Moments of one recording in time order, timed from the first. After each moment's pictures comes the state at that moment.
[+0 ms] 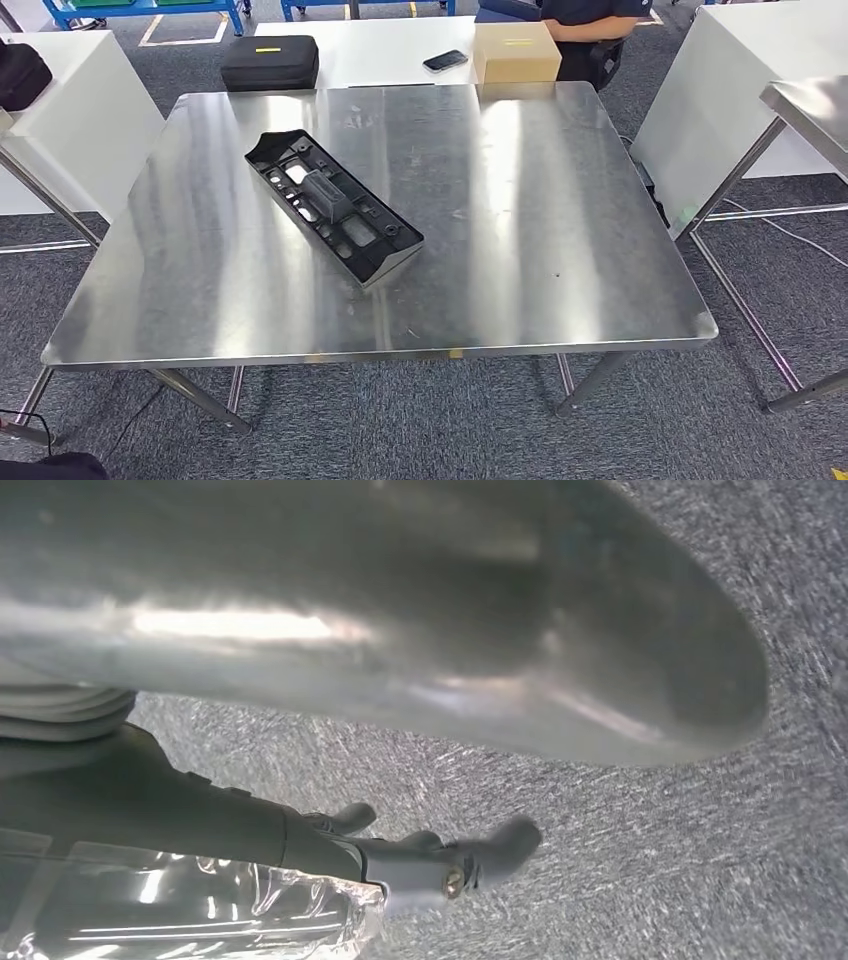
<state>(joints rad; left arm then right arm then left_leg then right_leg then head) 0.00 -0.12 0.45 -0.19 -0.19 0.38 -0.41 -0.01 0.06 -0.84 -0.23 0.50 -0.53 -0.30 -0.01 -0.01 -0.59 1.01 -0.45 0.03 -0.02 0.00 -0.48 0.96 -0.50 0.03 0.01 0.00</state>
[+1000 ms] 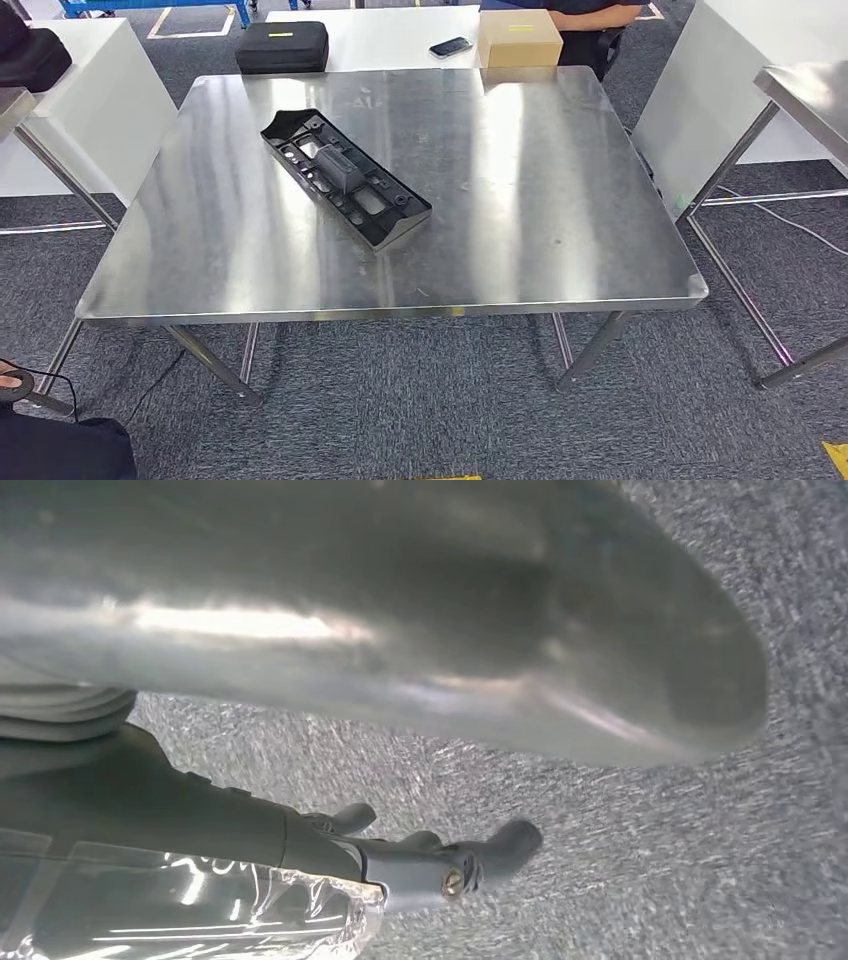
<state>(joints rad) 0.00 -0.13 0.45 -0.21 -0.21 0.41 -0.36 -0.04 0.07 -0.85 -0.24 0.53 -0.52 -0.36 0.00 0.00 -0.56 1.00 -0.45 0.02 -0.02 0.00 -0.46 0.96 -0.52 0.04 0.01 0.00</state>
